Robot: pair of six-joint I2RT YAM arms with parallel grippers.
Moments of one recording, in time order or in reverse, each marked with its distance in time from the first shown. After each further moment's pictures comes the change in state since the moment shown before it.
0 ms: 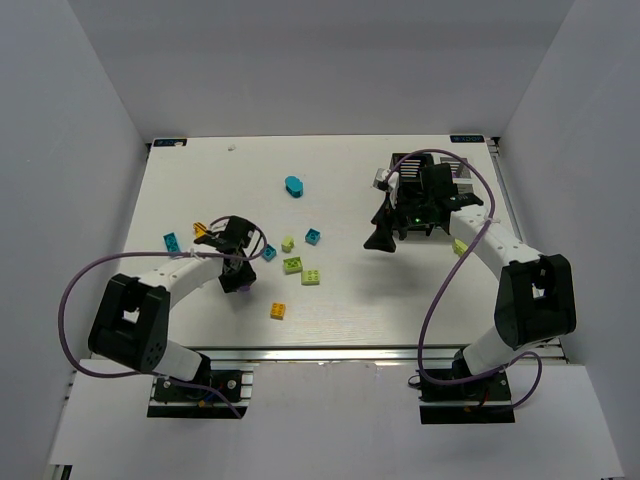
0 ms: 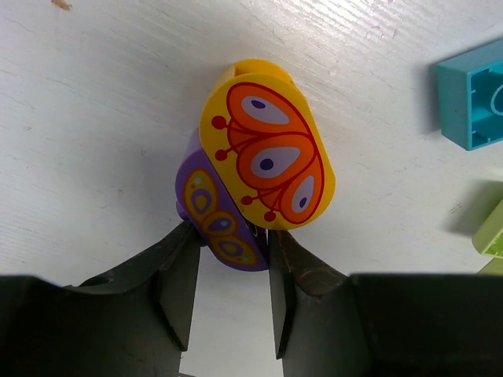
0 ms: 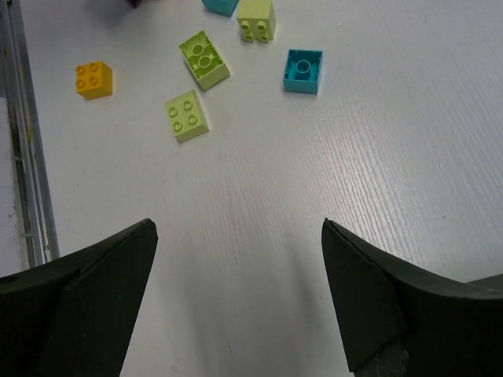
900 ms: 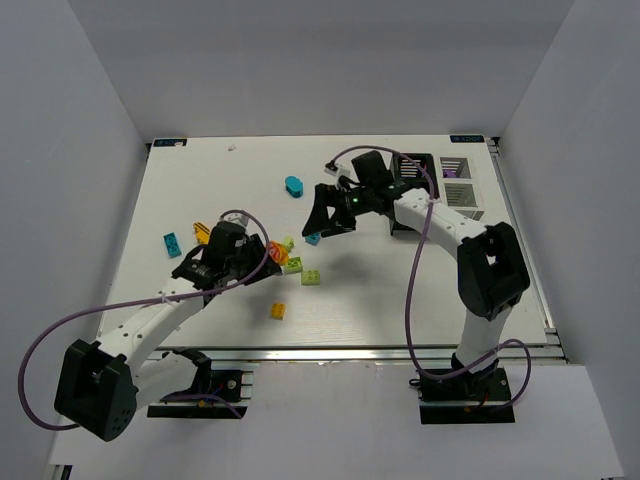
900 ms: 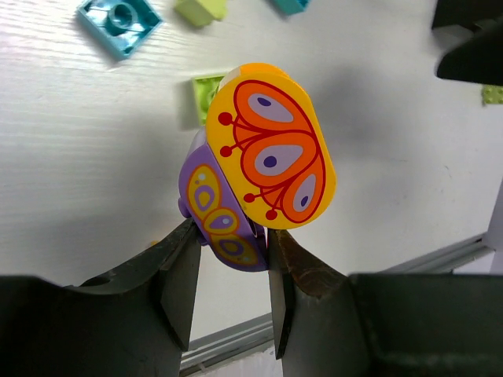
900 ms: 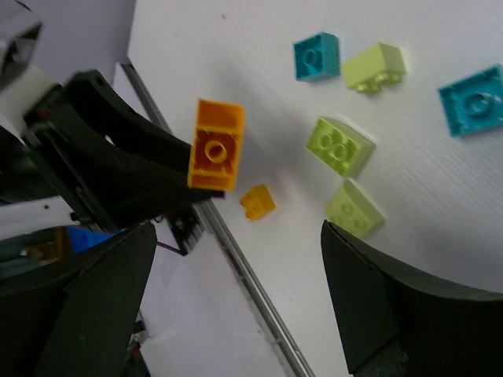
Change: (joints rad) left arm -0.077 -0.370 -0.126 0.260 0.362 0.043; right arm 0.286 0.268 0.296 0.053 0.160 0.995
